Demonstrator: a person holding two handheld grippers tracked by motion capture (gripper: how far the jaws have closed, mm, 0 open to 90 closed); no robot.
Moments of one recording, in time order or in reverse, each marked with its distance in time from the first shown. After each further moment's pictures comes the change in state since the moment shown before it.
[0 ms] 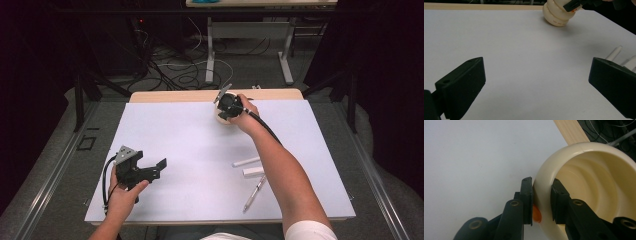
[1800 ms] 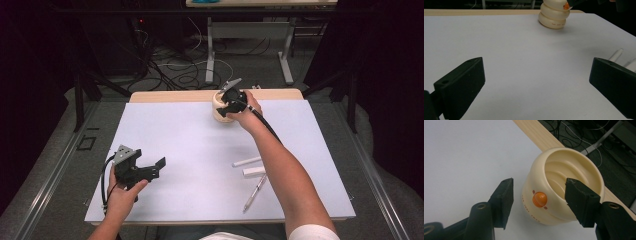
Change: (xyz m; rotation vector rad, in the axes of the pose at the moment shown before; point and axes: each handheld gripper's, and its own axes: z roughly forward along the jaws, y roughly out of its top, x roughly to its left) left arm 0.000 0.003 -0.003 -0.031 0.012 0.017; right arm -0.007 -0.001 -0.018 -0.113 -0.090 0.206
